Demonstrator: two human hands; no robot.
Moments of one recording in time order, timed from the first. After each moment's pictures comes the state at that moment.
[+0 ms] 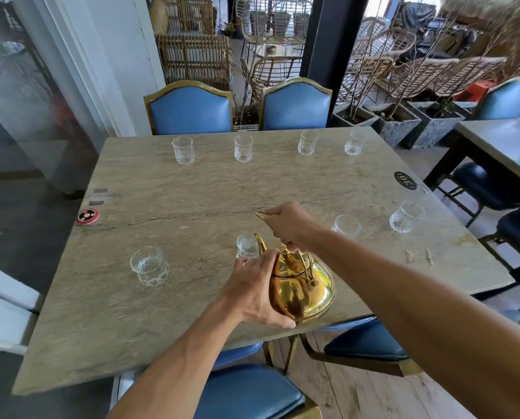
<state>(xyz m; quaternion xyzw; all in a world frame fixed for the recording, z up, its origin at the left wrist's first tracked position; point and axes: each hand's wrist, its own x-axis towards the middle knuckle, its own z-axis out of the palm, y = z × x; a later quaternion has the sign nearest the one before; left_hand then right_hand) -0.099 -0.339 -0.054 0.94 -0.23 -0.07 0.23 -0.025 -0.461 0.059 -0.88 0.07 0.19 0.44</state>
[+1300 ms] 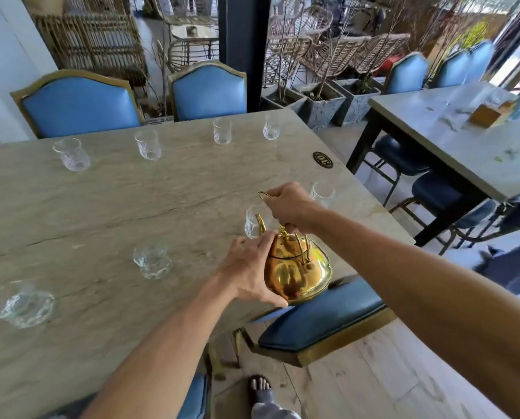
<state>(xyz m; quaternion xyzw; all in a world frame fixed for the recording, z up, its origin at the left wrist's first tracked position) -0.057 -0.525 -0.022 0.92 -0.34 -0.12 0.17 -0.010 -0.661 0.067 -0.88 0.16 0.12 0.43</state>
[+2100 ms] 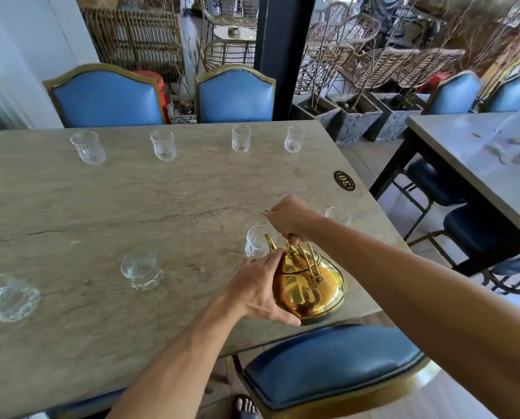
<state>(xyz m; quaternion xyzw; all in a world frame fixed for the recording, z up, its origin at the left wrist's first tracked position) -0.019 -0.575 -0.049 0.90 -0.25 -0.18 0.30 0.064 -0.688 0.048 -0.91 0.14 0.22 0.33</state>
